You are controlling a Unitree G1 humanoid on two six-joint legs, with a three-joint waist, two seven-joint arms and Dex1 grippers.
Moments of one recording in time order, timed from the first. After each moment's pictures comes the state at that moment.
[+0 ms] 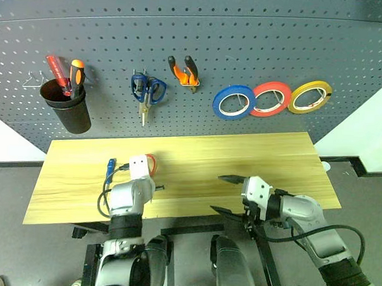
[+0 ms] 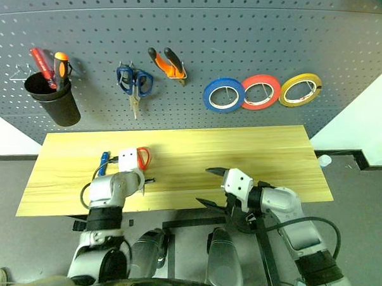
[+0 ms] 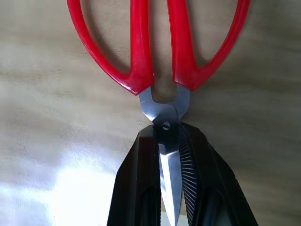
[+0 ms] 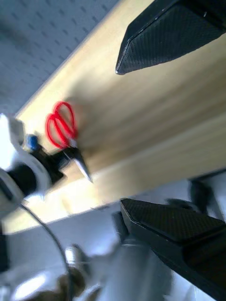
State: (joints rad) left arm -0.33 -0.06 0.20 0.03 -0.09 1.10 0.23; right arm -0.07 -0.58 0.18 -0.15 0.26 0.00 0.95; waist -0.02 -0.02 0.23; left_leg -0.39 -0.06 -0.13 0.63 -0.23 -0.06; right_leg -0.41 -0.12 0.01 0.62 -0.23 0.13
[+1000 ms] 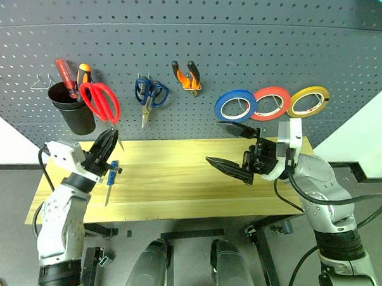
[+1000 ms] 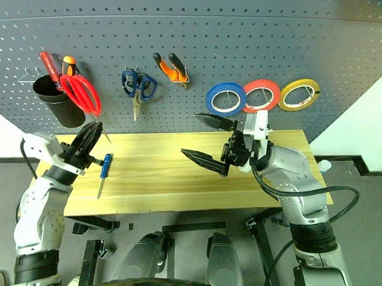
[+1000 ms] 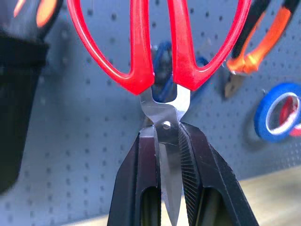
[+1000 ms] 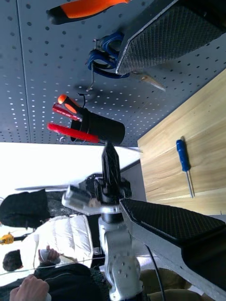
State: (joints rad) left arm -0.05 0.25 0.34 -0.16 -0.45 0.03 -0.56; right arm -0.32 -0.50 0.03 -0.29 0.67 0.24 1.00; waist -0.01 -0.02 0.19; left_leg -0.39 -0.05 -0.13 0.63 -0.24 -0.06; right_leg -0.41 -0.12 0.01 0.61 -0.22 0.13
